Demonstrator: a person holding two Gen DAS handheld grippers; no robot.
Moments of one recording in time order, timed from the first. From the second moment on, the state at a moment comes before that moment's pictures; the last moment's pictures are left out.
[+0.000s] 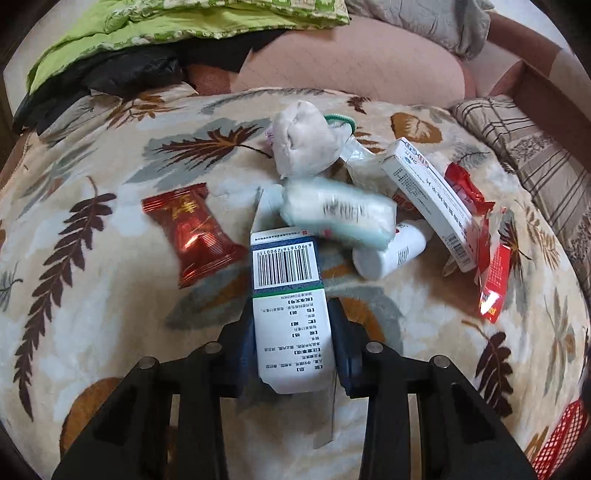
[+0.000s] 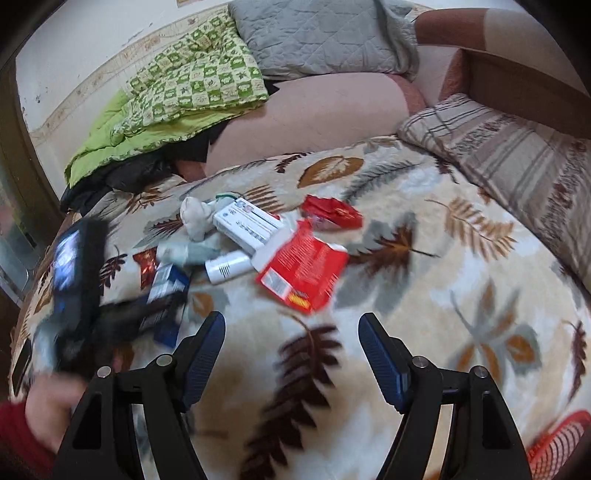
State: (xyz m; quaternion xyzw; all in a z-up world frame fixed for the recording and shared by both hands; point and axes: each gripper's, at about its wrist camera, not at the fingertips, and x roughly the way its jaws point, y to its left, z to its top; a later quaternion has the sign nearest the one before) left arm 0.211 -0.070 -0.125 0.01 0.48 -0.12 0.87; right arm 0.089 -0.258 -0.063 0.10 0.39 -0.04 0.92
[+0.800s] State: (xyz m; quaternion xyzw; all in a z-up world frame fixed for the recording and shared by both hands) left arm 0.118 -0.025 -0.100 0.00 0.45 -0.18 0.87; right arm 0.091 -0.271 -0.074 0.18 0.36 -0.05 0.92
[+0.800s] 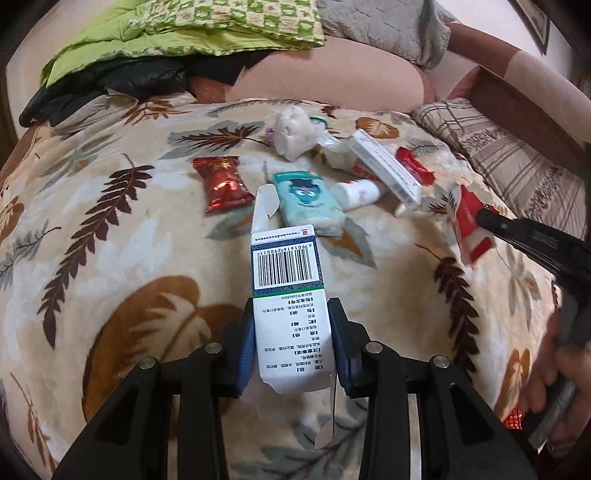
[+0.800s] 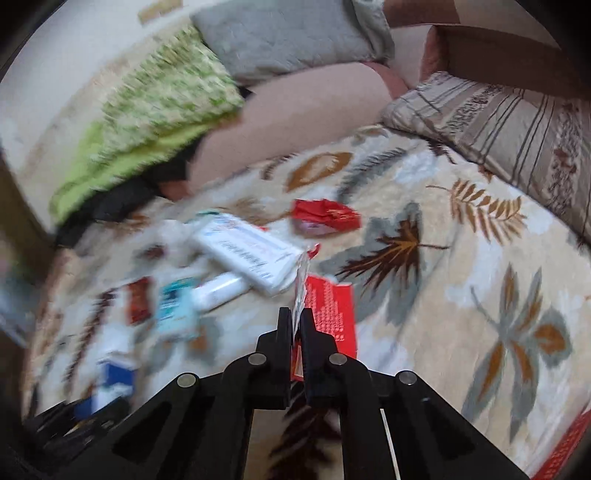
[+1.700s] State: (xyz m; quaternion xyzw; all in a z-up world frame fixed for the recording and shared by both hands) left arm 0.046 -0.030 -0.078 0.04 0.42 -0.17 0.89; right arm 0.009 -0.257 -0.097 0.19 0.41 -0.02 0.89
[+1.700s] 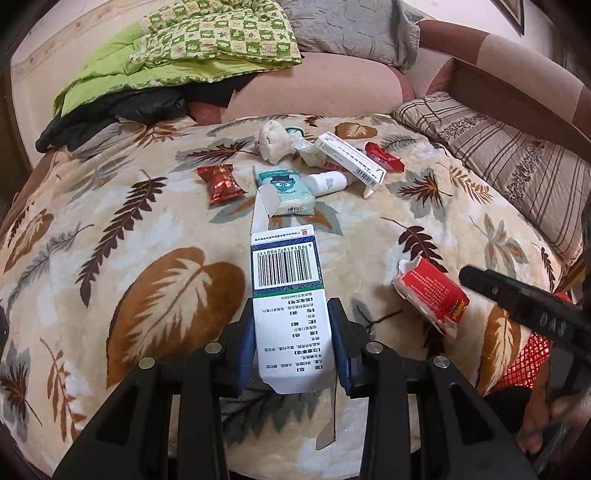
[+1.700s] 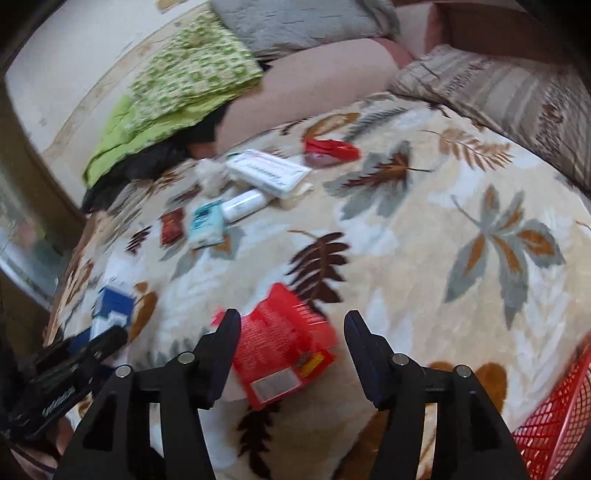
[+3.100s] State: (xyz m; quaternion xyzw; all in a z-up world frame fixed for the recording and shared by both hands) left arm 0.038 -0.029 -0.081 0.05 0.41 -0.16 0.90; right arm 0.011 -0.217 -0.096 0.10 0.41 0.01 0.91
